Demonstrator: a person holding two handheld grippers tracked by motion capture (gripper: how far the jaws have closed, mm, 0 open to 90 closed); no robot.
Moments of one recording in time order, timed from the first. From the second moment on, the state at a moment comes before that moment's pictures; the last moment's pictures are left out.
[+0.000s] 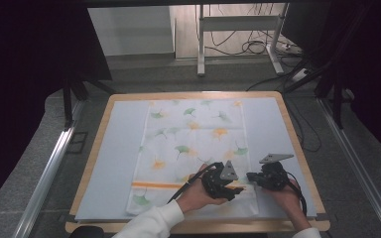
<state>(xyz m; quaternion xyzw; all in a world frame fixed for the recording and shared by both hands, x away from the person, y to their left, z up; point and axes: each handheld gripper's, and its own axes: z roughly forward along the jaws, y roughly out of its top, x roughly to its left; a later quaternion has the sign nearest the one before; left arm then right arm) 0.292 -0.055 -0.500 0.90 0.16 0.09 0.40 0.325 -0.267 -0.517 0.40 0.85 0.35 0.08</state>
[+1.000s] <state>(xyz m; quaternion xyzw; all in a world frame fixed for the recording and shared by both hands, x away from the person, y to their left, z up) 0.314 -0.095 -0.522 0.92 0.14 0.05 0.37 0.337 -0.269 -0.519 0.40 0.84 0.36 0.06</state>
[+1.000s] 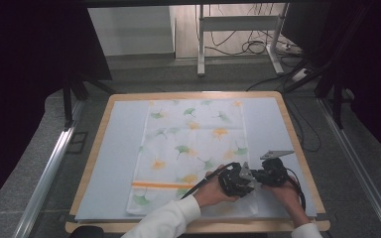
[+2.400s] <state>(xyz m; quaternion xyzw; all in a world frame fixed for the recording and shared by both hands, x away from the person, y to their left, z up) 0.312 -0.087 -0.525 0.90 0.17 0.05 0.39 0.274 -0.279 -0.494 0.41 0.83 0.37 0.09</state>
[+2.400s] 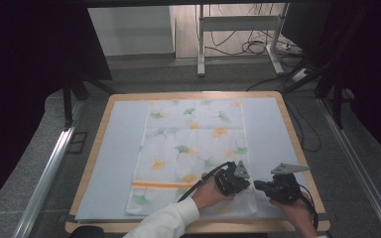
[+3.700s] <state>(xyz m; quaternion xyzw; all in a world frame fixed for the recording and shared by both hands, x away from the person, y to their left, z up) 0.309 -0.068 -0.524 0.90 0.19 0.06 0.38 0.274 -0.268 -0.517 0.42 0.84 0.33 0.04</state>
